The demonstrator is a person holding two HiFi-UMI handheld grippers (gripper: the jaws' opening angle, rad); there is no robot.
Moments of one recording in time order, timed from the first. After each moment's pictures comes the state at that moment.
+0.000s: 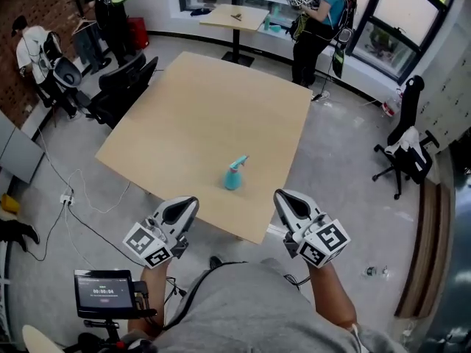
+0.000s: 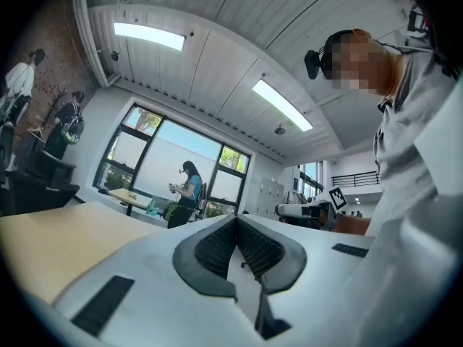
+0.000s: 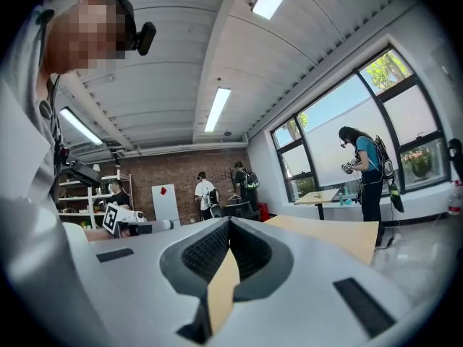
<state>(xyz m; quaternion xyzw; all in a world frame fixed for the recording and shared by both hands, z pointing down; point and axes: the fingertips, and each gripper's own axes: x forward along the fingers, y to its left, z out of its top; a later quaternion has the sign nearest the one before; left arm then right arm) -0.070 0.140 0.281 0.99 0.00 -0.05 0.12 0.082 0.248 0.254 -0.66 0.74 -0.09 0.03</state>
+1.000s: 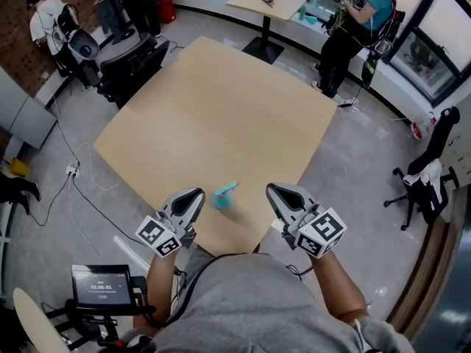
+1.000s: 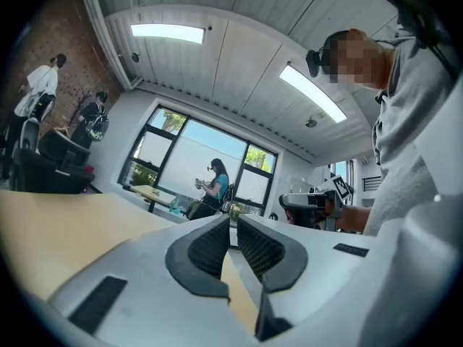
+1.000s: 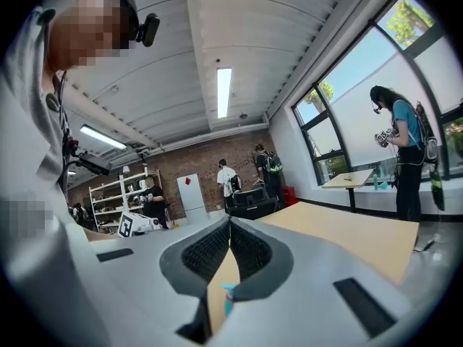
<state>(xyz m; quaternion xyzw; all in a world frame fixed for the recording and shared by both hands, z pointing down) 0.083 0.060 0.354 0.98 -0.09 -0.06 0.15 0.223 0.132 0.301 -0.55 0.82 -0.14 0.00</state>
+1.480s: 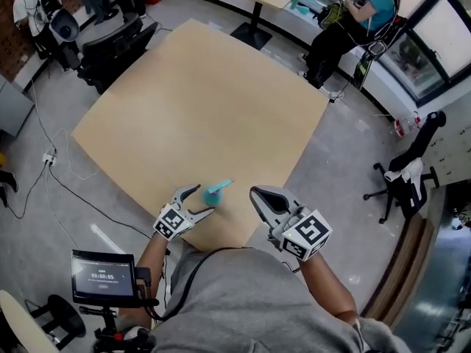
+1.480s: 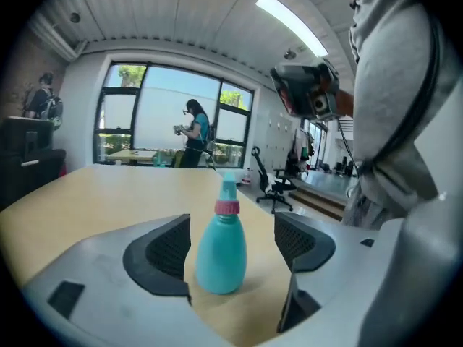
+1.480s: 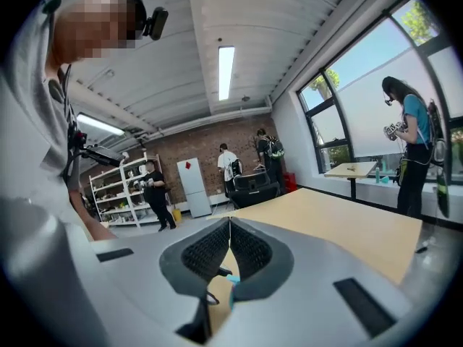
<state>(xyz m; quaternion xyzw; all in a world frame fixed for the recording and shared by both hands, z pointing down) 0.110 0.062 0.561 0.98 0.02 0.18 0.06 0.184 0.096 0.328 -0.54 0.82 -0.17 -0.06</state>
